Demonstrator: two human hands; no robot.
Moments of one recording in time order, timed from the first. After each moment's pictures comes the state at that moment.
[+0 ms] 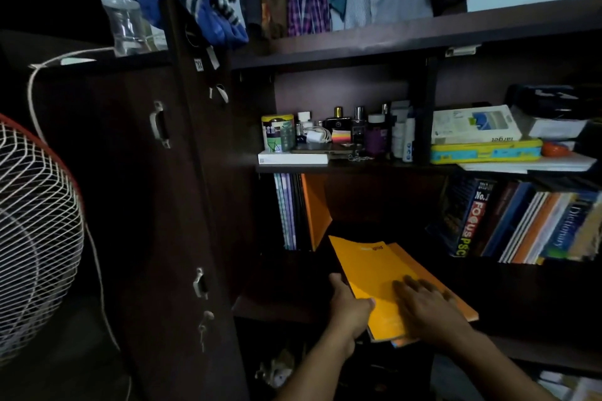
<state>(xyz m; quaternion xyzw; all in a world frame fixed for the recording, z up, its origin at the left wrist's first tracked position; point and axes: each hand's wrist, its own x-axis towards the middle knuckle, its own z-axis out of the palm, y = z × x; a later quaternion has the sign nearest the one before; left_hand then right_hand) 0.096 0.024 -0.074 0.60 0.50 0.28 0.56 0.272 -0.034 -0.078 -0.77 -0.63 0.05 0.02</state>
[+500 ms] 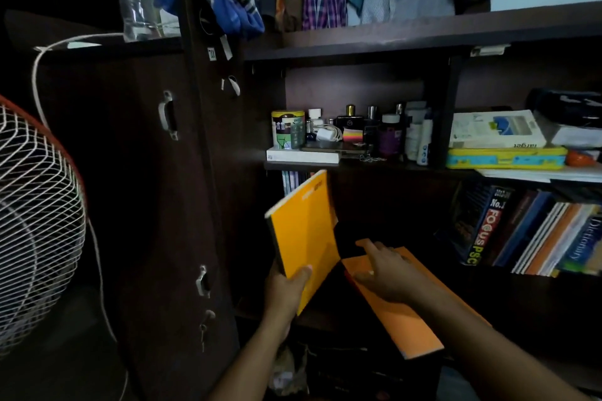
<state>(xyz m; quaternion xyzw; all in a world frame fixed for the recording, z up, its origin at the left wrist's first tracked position) 0.004 0.072 -0.056 0.56 0.51 0.48 0.44 0.207 0.031 -0.008 -0.75 -0.65 0.09 0.12</state>
